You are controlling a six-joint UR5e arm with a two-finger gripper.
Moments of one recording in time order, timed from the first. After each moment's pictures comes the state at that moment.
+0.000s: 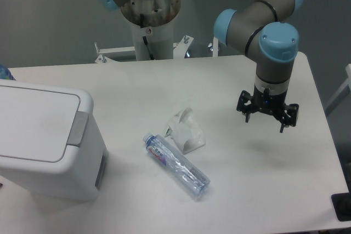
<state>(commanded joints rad) 2.70 -1.95 -1.65 -0.89 1.53 1.16</state>
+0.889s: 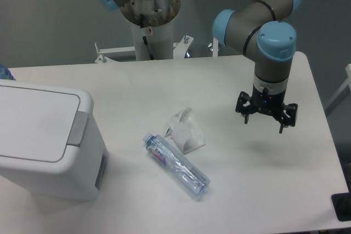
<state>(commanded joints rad) 2.71 -1.93 -1.66 -0.84 1.43 0.99</state>
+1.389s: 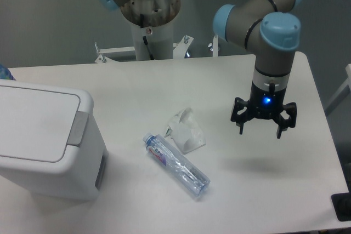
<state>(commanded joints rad) 2.69 -1.89 -1.62 -0.85 1.26 0.73</state>
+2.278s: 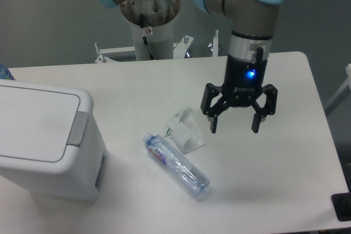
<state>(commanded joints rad) 2.56 -1.78 -1.52 -0.85 1.13 0.27</state>
